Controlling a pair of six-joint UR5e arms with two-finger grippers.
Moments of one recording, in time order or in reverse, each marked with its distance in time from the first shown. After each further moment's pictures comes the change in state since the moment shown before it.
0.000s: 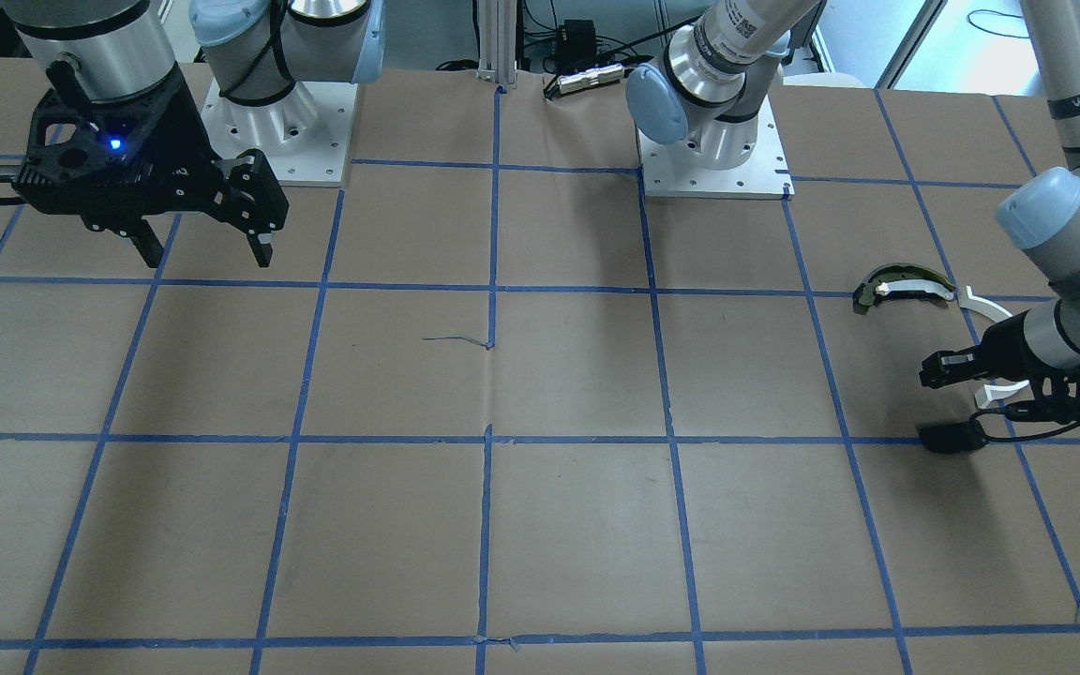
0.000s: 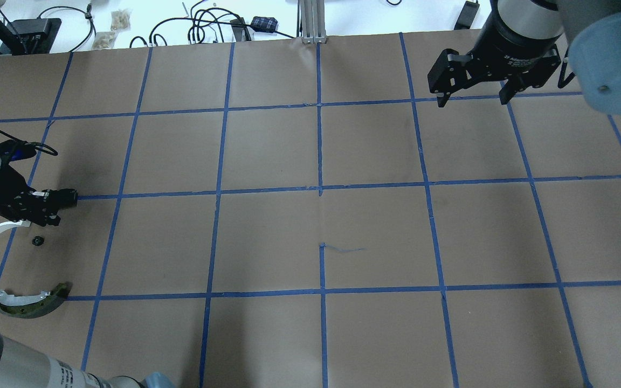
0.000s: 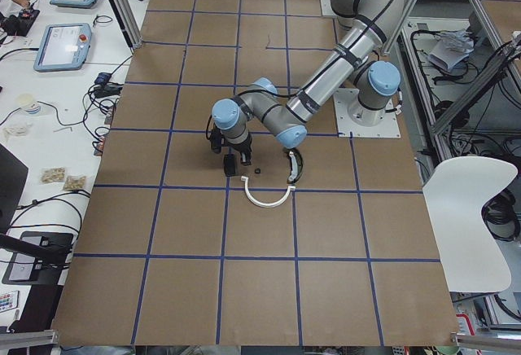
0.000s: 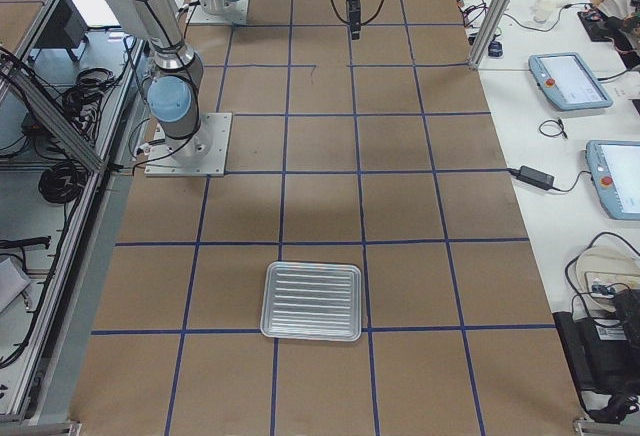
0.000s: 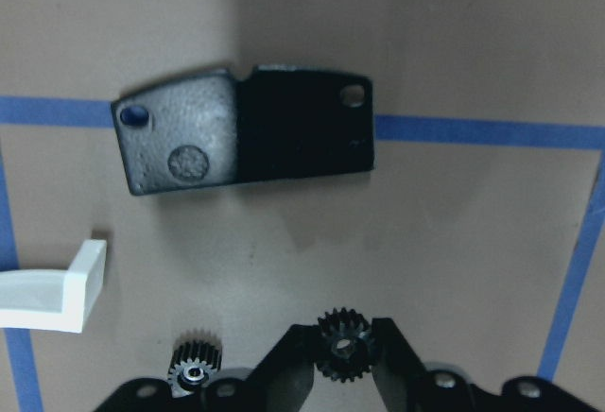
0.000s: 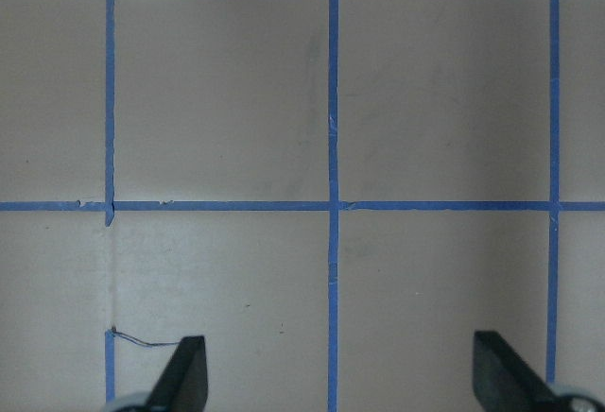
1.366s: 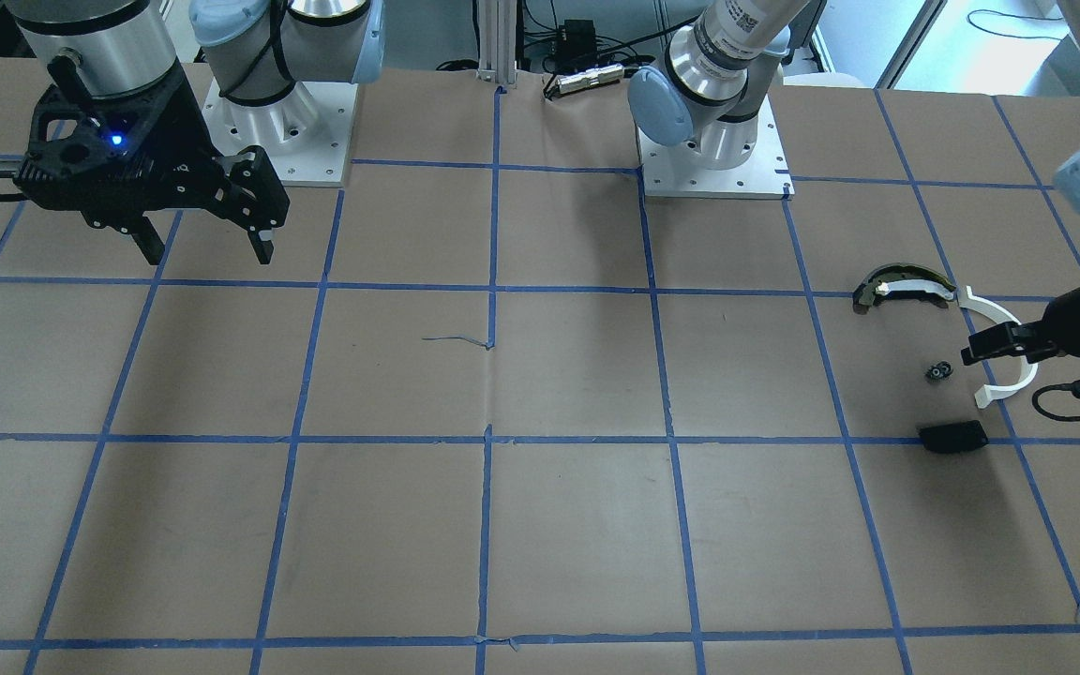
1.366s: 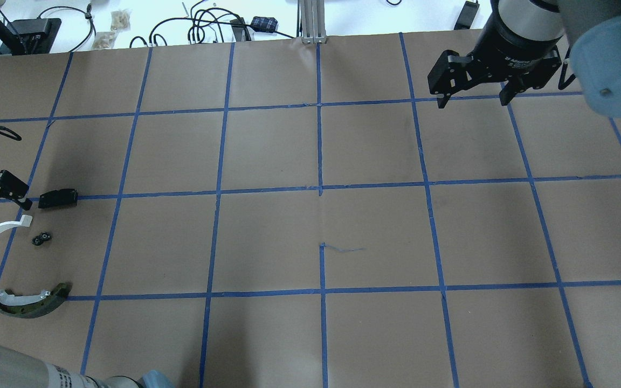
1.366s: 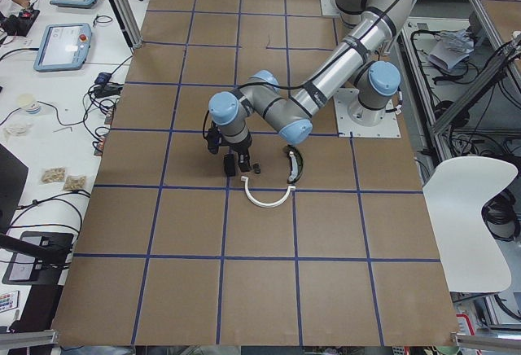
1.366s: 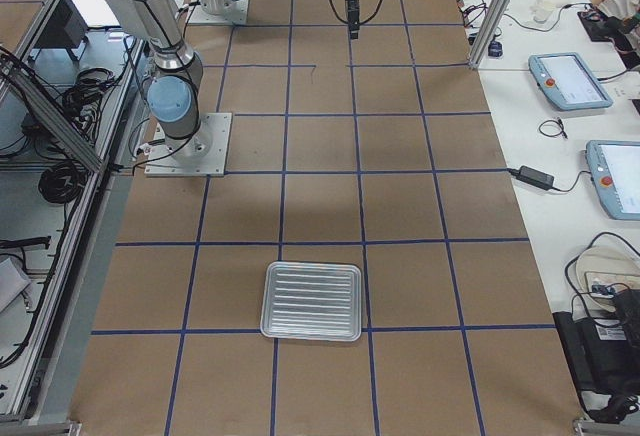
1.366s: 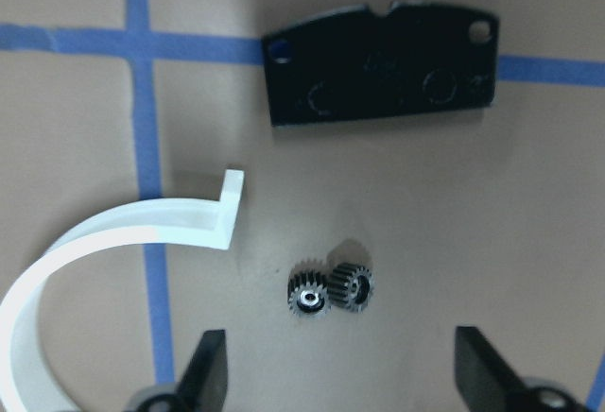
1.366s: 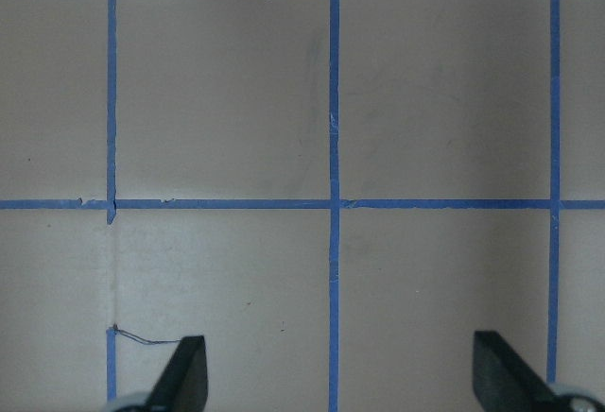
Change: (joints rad) left arm -0.005 0.073 0.158 -0.166 0.047 0.030; right arm 0.000 -0.008 0.006 -0.001 0.002 0.000
